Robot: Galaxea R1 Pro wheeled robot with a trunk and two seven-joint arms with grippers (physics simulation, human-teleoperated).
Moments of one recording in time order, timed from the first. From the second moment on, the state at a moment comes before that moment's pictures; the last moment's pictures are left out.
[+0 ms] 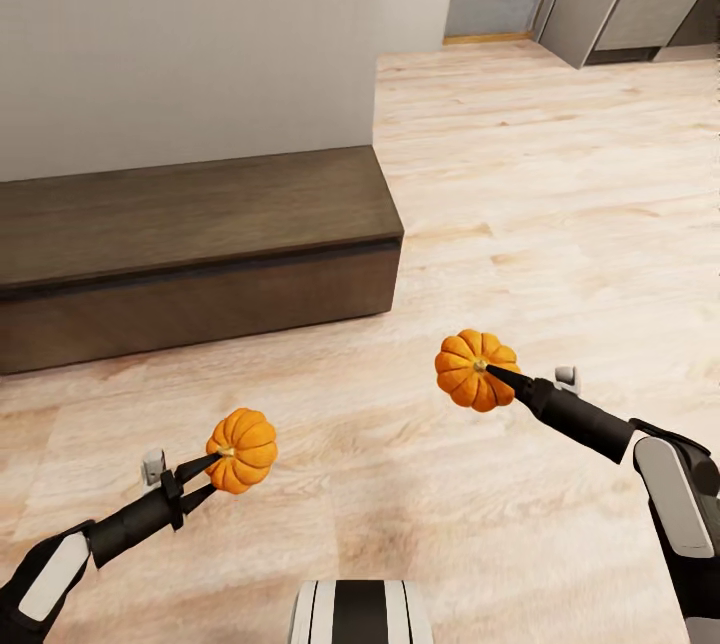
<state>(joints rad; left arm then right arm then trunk) -0.40 0.32 0.15 -0.75 0.89 0.86 -0.90 -0.44 -0.23 -0.27 -1.45 -0.80 0.93 0.55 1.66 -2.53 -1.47</state>
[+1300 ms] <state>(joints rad) -0.39 0.32 0.16 -0.76 0.88 0.86 -0.95 -0.44 -0.23 -0.27 -1.45 -0.79 0.92 0.55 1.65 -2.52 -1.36</state>
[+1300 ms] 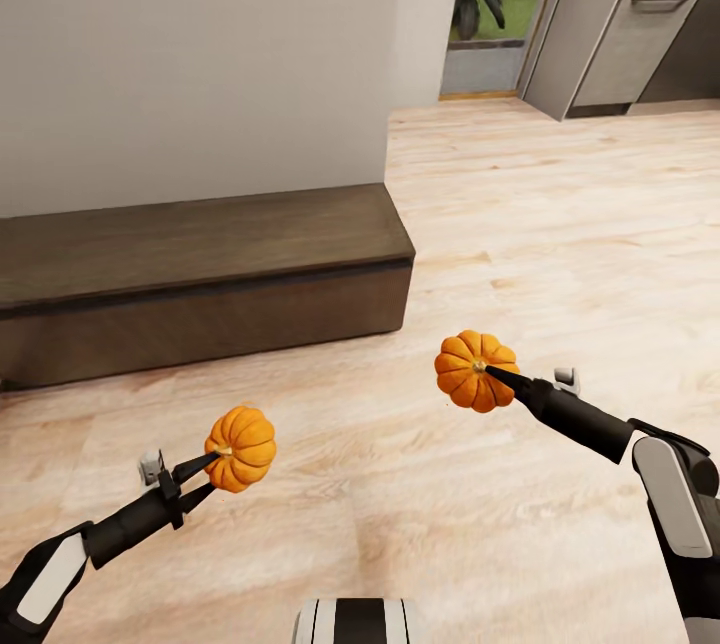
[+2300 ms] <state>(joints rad) -0.39 0.32 0.15 -0.75 0.88 0.86 -0.96 -0.44 -0.23 -0.26 -1.46 -0.78 0.92 0.55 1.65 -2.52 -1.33</state>
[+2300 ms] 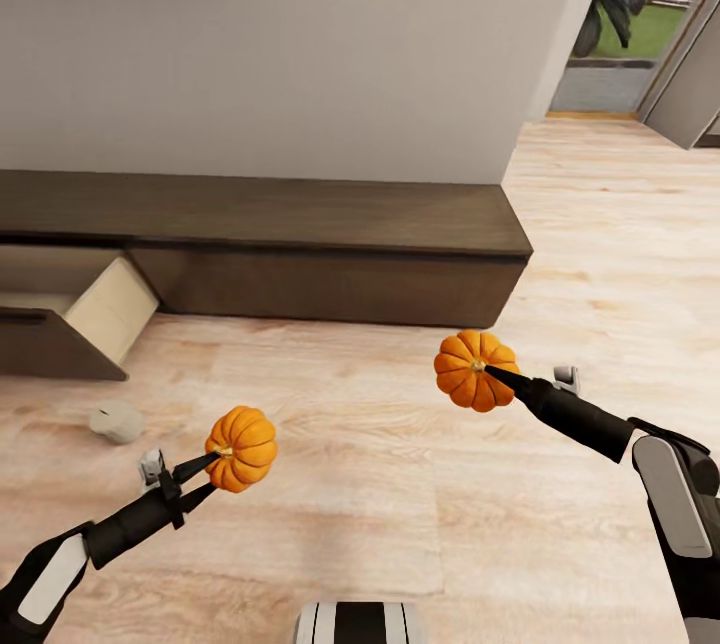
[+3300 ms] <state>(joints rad) -0.39 0.32 0.15 -0.75 0.89 0.86 -0.96 -0.44 -0.23 -0.26 -1.46 -0.79 0.93 0.55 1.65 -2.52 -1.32</state>
